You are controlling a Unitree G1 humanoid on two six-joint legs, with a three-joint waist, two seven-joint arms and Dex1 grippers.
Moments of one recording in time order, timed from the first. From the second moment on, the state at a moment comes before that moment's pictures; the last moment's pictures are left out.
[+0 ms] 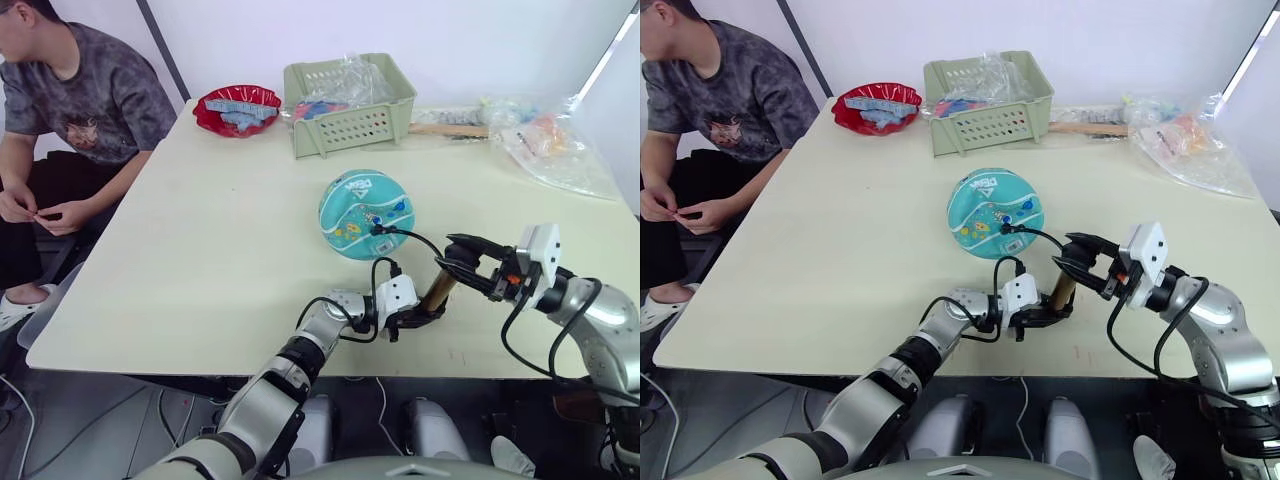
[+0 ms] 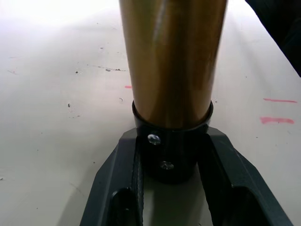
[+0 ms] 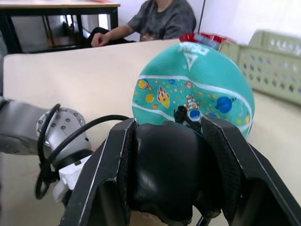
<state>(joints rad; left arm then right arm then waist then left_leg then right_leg) -0.58 0.00 -0.40 0.87 0.11 -0.29 -0.92 -0.12 -0.65 -0.10 -0.31 0.59 0.30 0.88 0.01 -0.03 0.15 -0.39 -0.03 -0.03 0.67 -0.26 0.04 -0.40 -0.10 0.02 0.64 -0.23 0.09</state>
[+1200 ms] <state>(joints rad) -0.58 0.01 -0.39 0.87 0.11 -0.29 -0.91 -0.20 -0.76 -0.27 -0.42 0.83 0.57 0.84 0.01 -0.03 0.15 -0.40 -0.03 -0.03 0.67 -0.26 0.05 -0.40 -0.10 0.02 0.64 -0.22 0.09</state>
